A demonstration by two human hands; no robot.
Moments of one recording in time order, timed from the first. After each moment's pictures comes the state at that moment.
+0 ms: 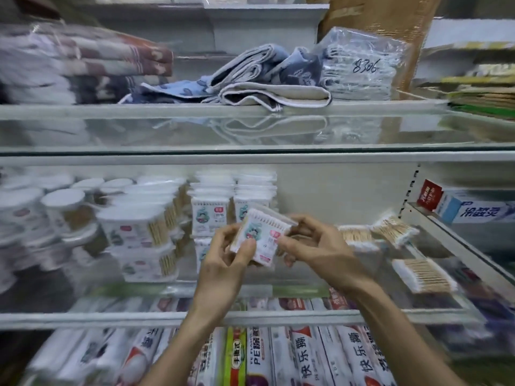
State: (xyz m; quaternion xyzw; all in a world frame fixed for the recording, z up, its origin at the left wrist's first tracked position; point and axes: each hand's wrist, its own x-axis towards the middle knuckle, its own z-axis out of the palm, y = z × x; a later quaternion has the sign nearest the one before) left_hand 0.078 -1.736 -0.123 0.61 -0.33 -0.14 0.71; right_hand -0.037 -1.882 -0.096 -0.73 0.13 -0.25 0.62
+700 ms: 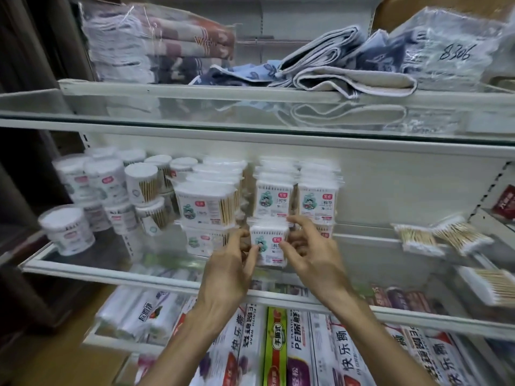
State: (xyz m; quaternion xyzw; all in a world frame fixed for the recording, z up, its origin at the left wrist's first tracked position) left_hand 0.143 -1.668 -0.164 0.83 -0.35 0.10 0.42; right_hand 0.040 -1.802 -0.136 -0.83 0.14 -0.30 0.44
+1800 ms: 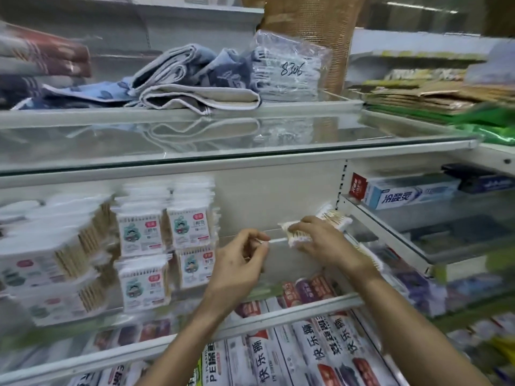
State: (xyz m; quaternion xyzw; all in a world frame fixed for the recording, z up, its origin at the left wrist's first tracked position) left_hand 0.044 -1.822 -0.133 0.61 -0.49 -0.18 0.60; right_hand -0.086 -2.013 -0.140 -0.92 0.34 -0.15 0.15
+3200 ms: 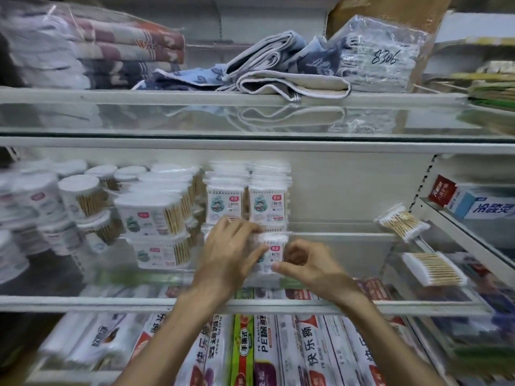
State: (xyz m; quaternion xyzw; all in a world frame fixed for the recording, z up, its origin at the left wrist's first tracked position) left_hand 0.123 -1.731 -0.140 0.77 -0.52 0.22 0.31; right_hand -0.012 -1.874 -0.154 -0.85 0.15 -0.19 0.47
